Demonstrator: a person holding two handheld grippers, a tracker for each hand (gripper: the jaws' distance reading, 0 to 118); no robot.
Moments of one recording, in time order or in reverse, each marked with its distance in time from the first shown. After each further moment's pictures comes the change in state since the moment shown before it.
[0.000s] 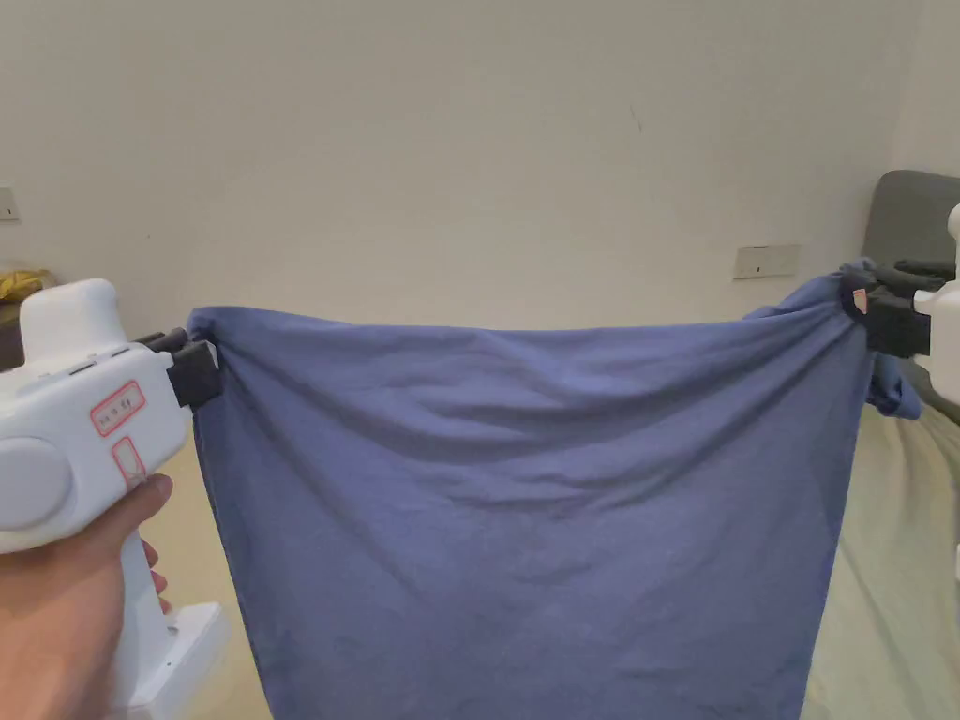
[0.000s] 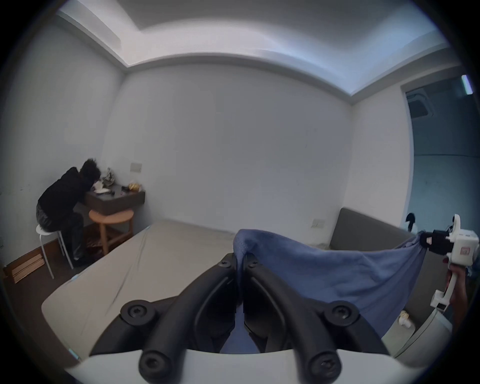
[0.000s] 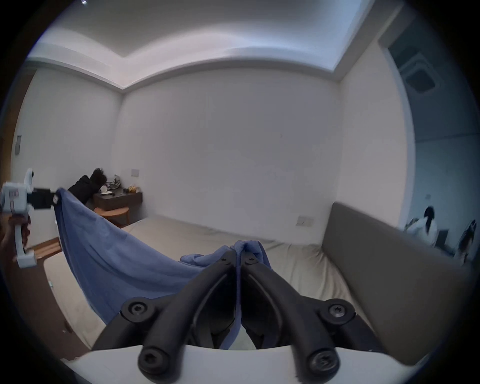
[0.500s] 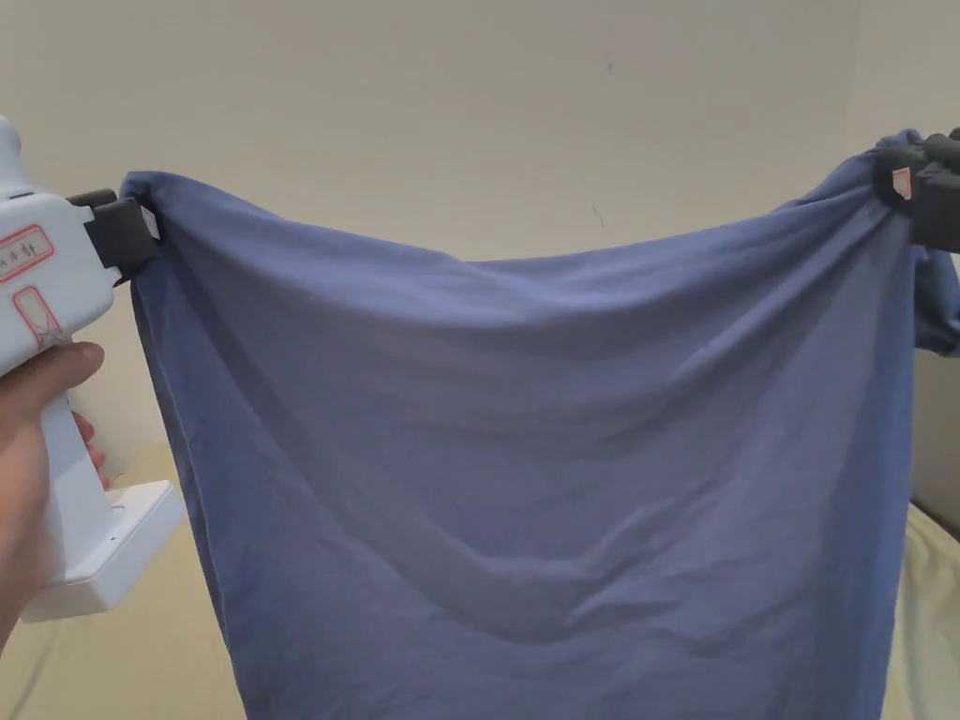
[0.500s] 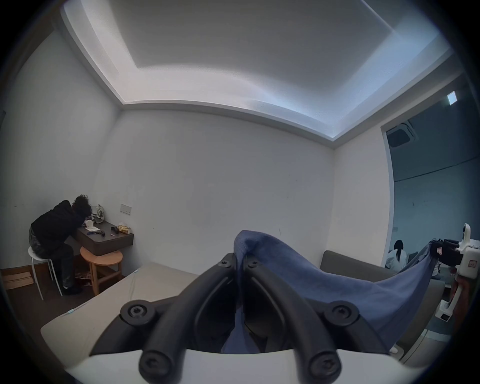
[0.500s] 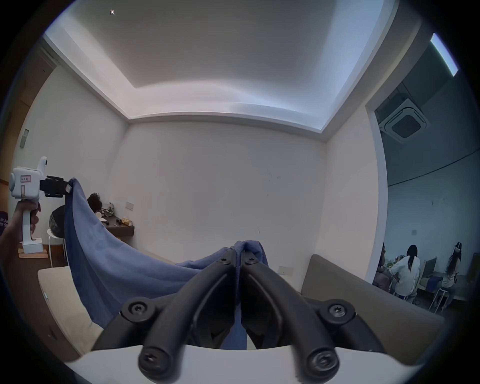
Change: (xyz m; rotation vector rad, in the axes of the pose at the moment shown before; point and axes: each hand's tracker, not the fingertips) left arm 0.035 0.112 0.074 0.219 -0.058 0.008; right arm 0.006 0.106 0.122 0.237 -0.050 0.046
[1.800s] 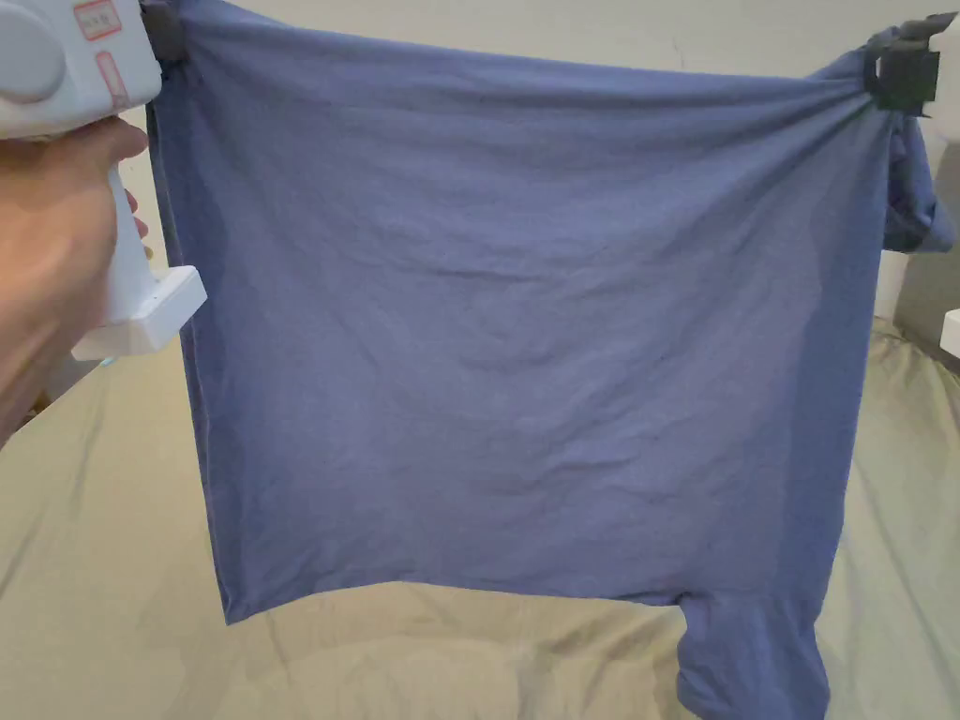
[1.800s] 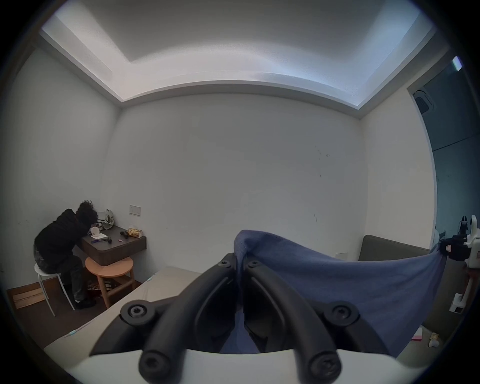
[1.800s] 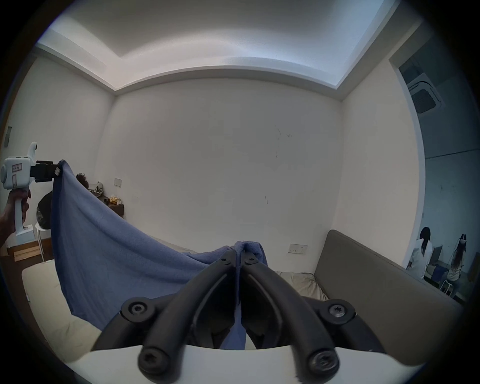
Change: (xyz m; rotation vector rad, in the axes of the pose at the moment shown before) left arm -0.050 -0.071 -0.276 -0.070 0.130 -0.104; right arm -0.002 -0.116 -0.312 -0.202 0.007 -0.020
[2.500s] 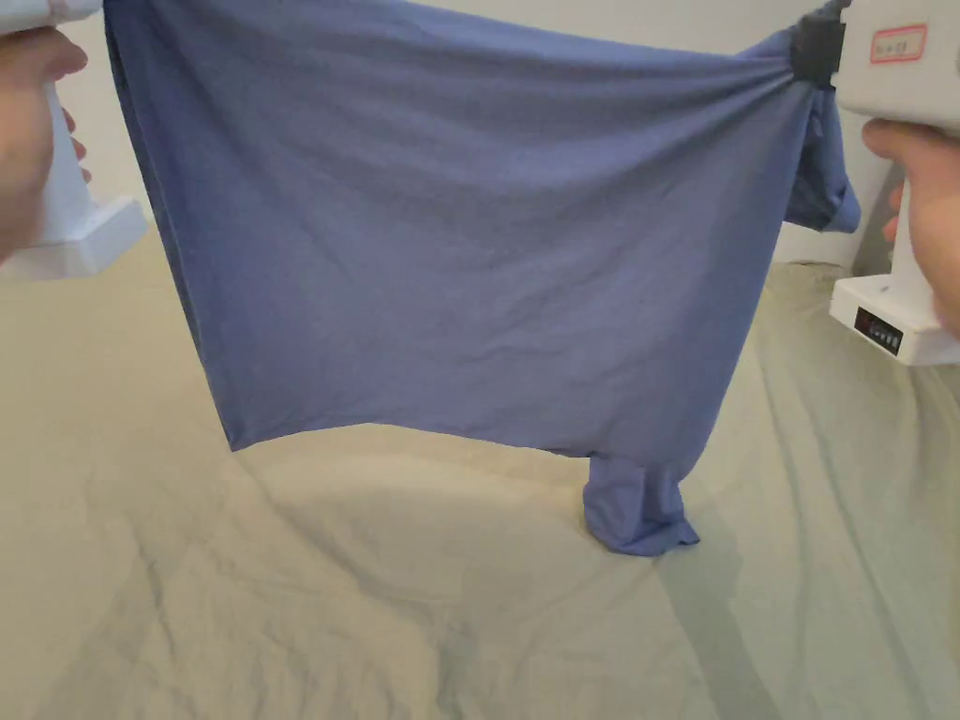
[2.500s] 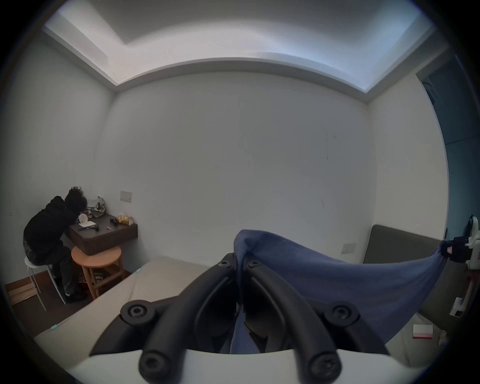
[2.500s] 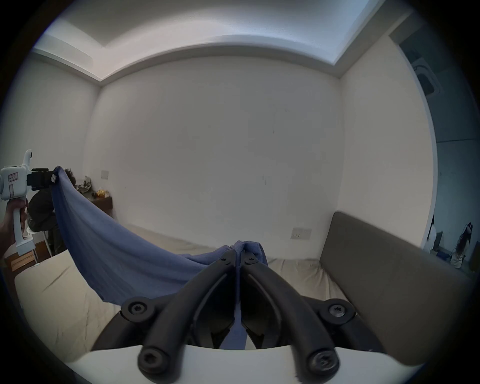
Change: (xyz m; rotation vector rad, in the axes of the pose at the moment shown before) left arm 0.009 -0.097 -0.121 -0.079 0.001 -0.003; right arm 0.004 -0.080 -0.113 -0.112 -0.013 -0.055
